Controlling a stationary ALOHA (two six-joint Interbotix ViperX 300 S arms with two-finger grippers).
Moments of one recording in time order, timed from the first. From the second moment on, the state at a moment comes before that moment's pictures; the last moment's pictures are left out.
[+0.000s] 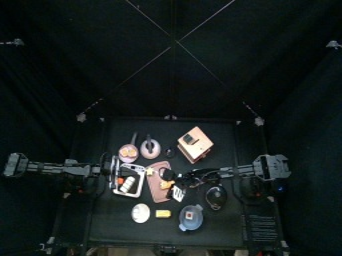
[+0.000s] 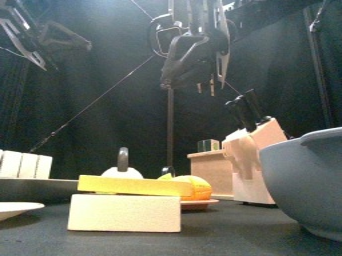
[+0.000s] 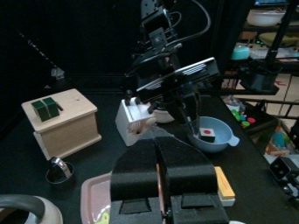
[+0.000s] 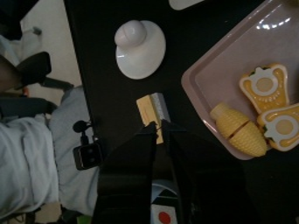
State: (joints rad) left arm -0.01 -0.89 1.20 0.00 -0.29 0.00; right arm 0.00 0.04 0.35 0.56 0.51 0.04
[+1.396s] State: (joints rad) left arm 0.00 -0.89 1.21 0.00 -0.29 0.00; right arm -0.02 0.30 0.19 -0.06 0.84 0.72
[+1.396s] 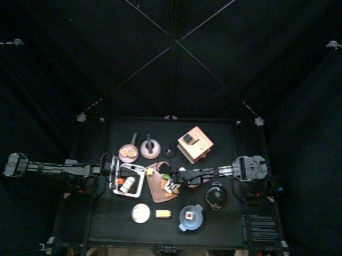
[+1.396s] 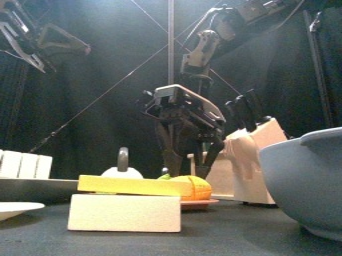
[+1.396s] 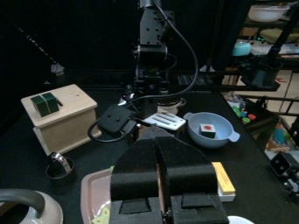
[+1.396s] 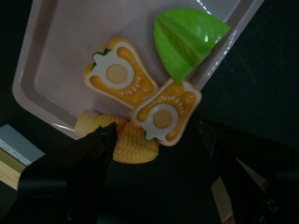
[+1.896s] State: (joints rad) left arm 0.00 -0.89 1.21 0.00 -0.29 0.00; right arm -0.03 0.31 0.22 -0.06 0.77 0.72
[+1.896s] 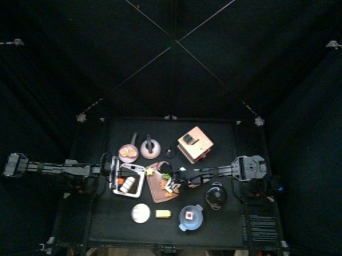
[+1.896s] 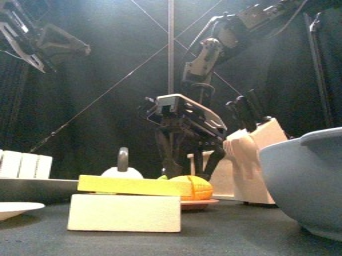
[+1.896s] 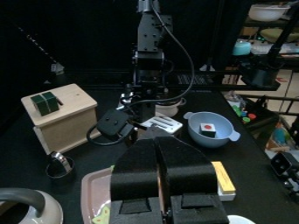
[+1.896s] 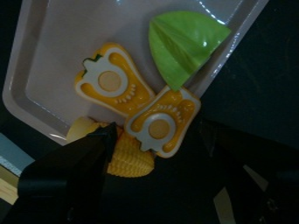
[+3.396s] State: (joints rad) left arm 0.00 -0.89 1.21 0.00 -0.29 0.00; right arm -0.03 0.25 0.19 -0.09 0.83 0.71
